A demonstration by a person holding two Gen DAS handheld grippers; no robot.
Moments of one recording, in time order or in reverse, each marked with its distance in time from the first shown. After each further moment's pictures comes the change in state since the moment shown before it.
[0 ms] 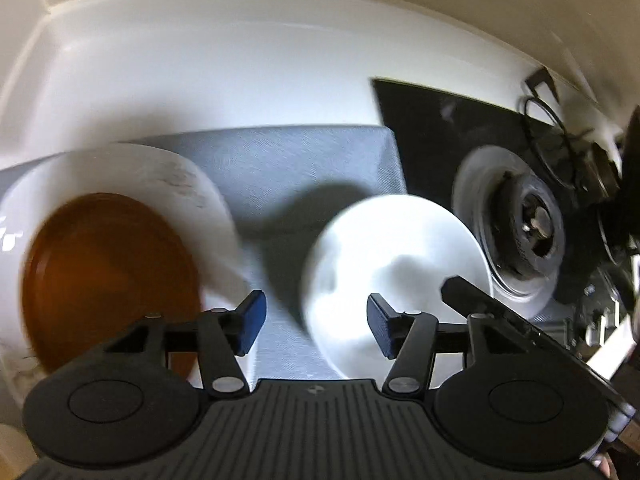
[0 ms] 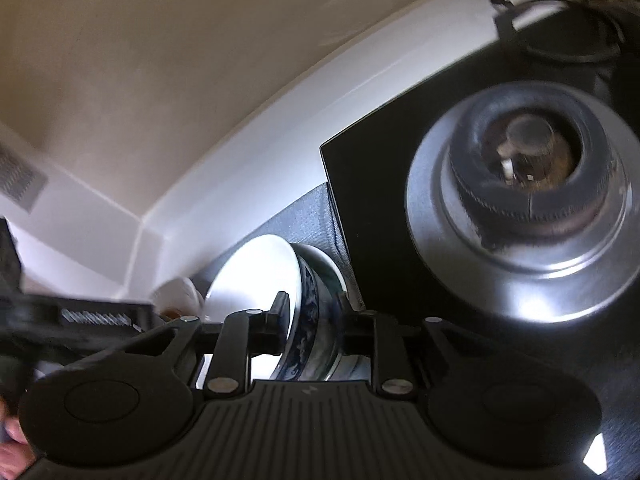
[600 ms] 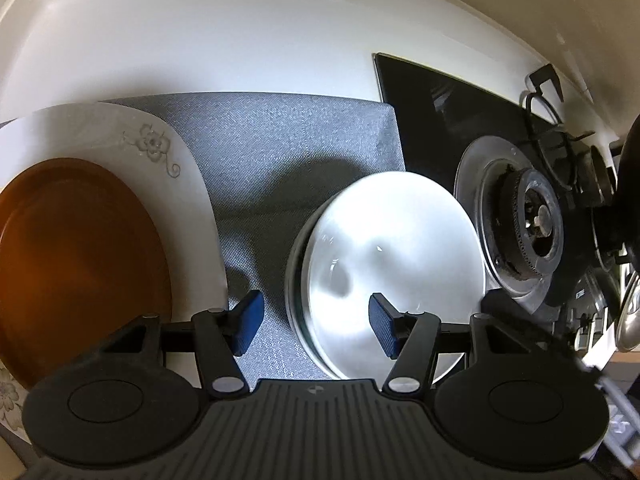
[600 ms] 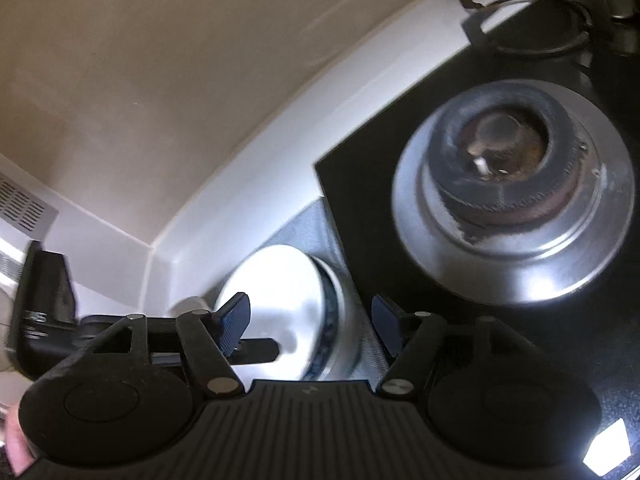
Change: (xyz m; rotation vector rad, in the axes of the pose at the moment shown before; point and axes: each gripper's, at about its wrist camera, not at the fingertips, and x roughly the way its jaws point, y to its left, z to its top) left arm 0.023 0.006 -0.003 -0.068 0.038 -0.050; right arm -0.016 -0.006 -0.009 0.042 -0.046 -0.013
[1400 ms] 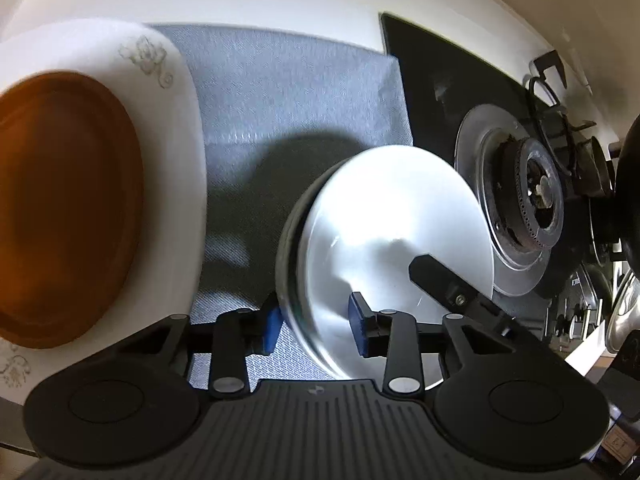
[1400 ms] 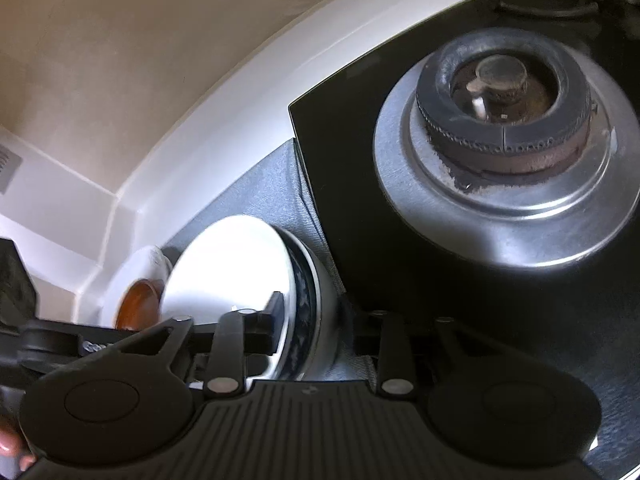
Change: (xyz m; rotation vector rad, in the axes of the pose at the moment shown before) left arm 0.057 -0.012 -0.024 -0.049 0.038 -0.015; right arm 0.027 0.003 -0.014 -0.090 0.129 -0.089
